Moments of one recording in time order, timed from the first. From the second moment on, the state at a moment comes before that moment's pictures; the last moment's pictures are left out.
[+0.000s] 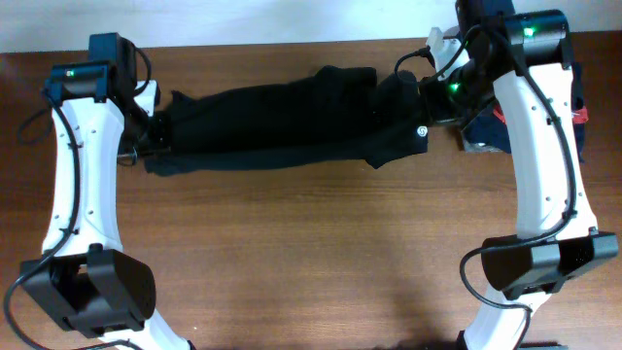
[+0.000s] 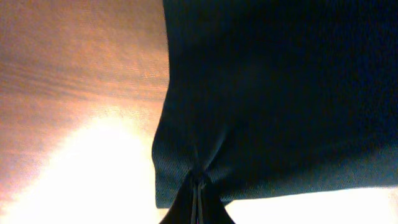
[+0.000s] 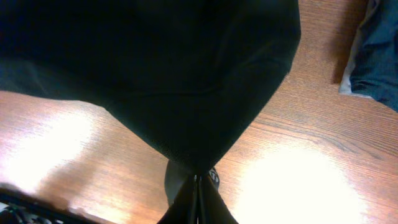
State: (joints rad) left arm 0.09 1.88 1.92 -1.48 -0.03 0.00; right arm 0.11 1.98 2.34 -1.69 -0.21 -0.04
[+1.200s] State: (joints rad) left arm 0.09 1.70 1.27 -1.34 0.01 -0.09; right arm 0.11 1.56 1.26 -1.41 -0.19 0.14
